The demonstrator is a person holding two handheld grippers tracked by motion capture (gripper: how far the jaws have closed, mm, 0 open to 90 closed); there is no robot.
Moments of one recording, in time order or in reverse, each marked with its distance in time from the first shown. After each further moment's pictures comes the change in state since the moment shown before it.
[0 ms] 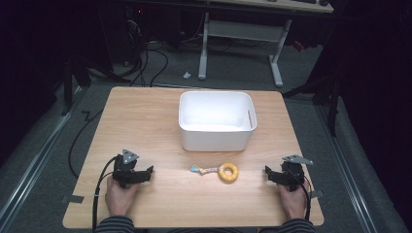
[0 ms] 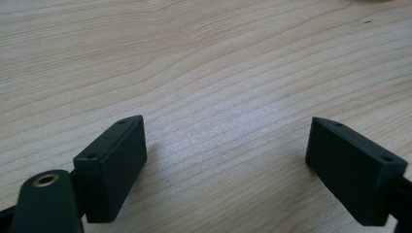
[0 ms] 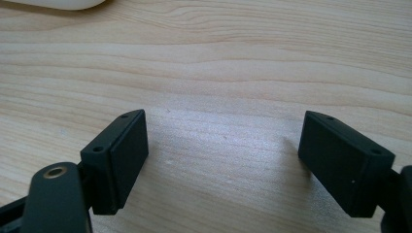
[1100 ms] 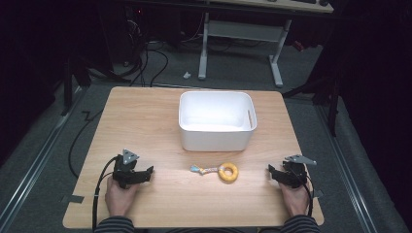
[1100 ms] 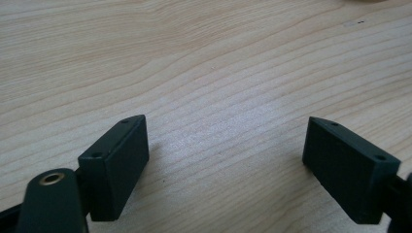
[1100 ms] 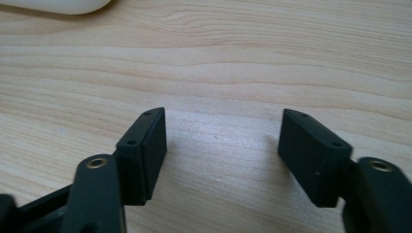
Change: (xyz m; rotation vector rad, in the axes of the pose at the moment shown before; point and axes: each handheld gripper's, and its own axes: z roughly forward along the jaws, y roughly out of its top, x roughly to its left) left arm 0.000 0.000 -0.001 -0.004 -0.012 0.006; right arm -0.008 0.000 -0.005 -0.013 0.019 0.005
